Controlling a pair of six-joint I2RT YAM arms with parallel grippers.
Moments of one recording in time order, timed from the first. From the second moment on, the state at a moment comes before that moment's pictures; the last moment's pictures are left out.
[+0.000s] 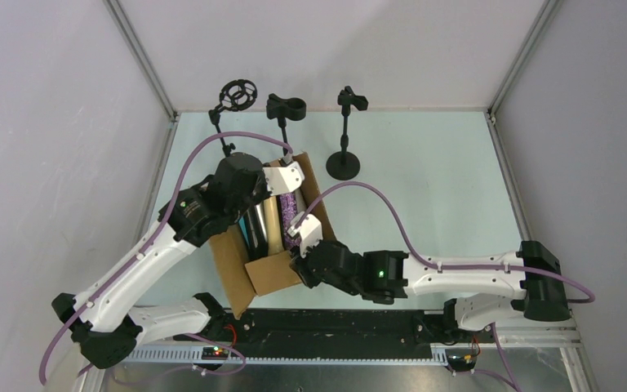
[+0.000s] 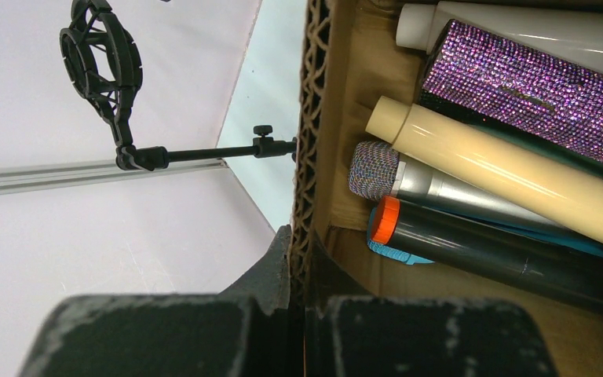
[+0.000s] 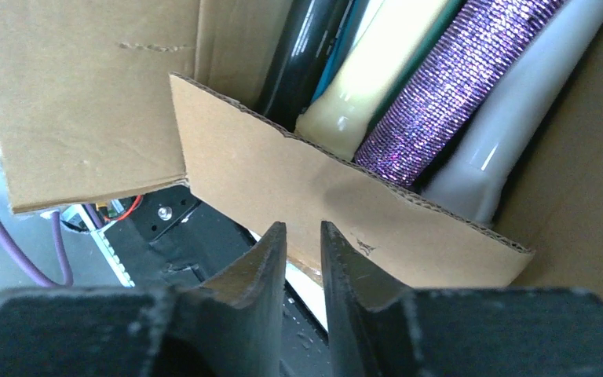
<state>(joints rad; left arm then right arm) -0.77 1.07 1.29 -0.85 -0.47 0.72 1.43 1.35 1.03 -0.20 0.42 0.41</state>
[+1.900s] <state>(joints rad) -0.78 1.05 1.28 -0.86 -0.48 0.73 1.40 1.33 0.84 -0.12 0.22 0.34</state>
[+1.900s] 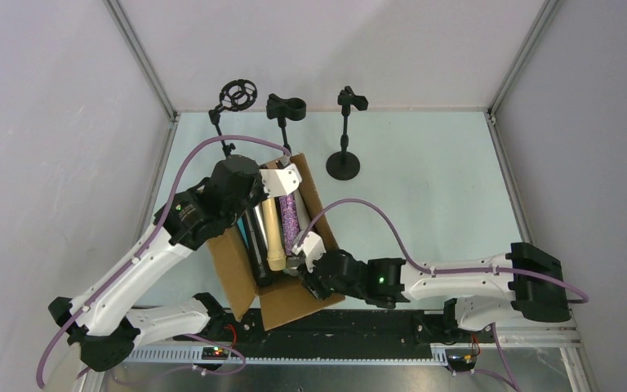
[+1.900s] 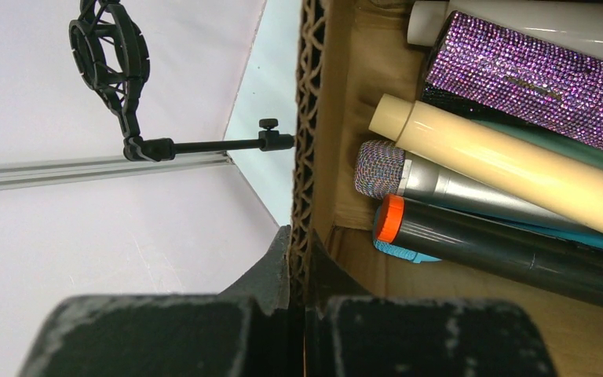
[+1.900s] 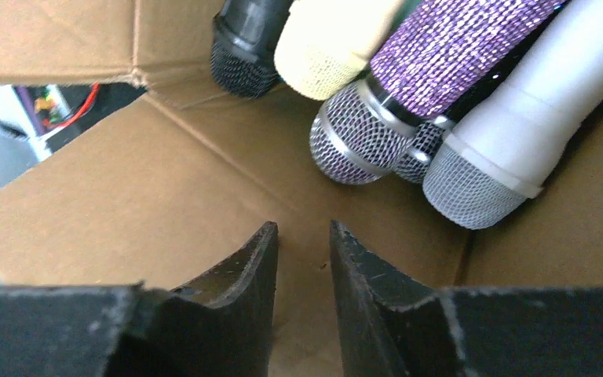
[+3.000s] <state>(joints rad) -0.78 1.07 1.24 -0.80 -0.50 0.77 1.73 1.33 0.82 -0.11 0.77 0.36</state>
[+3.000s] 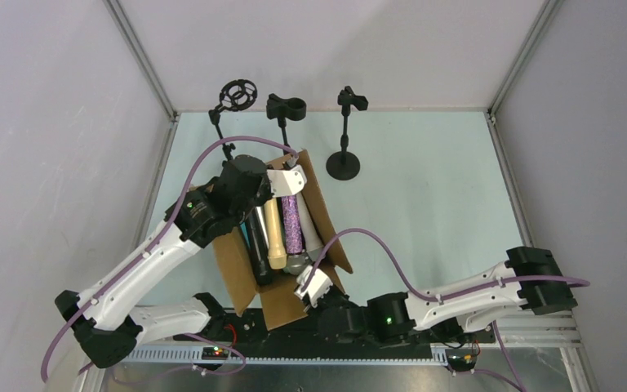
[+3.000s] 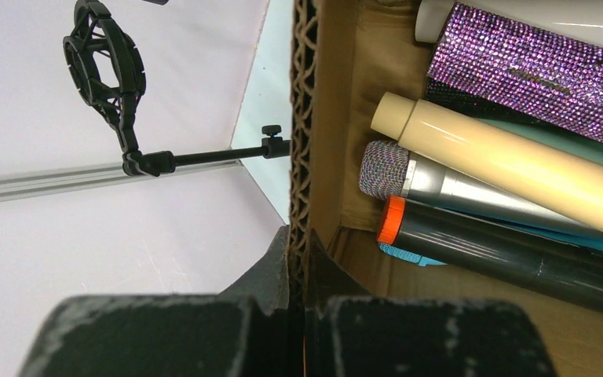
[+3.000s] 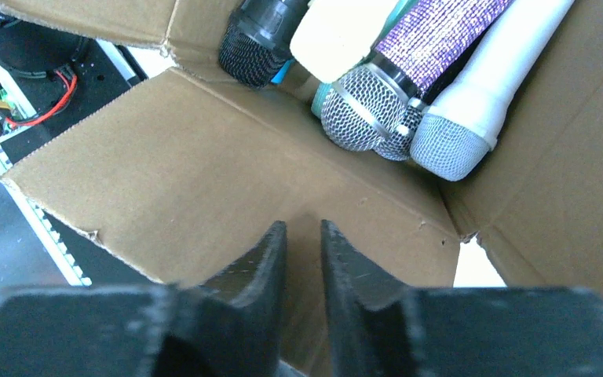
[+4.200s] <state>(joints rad) -0.79 1.07 1.26 -0.82 -0.51 0.78 1.56 1.31 0.83 -0.03 0.70 0.39</state>
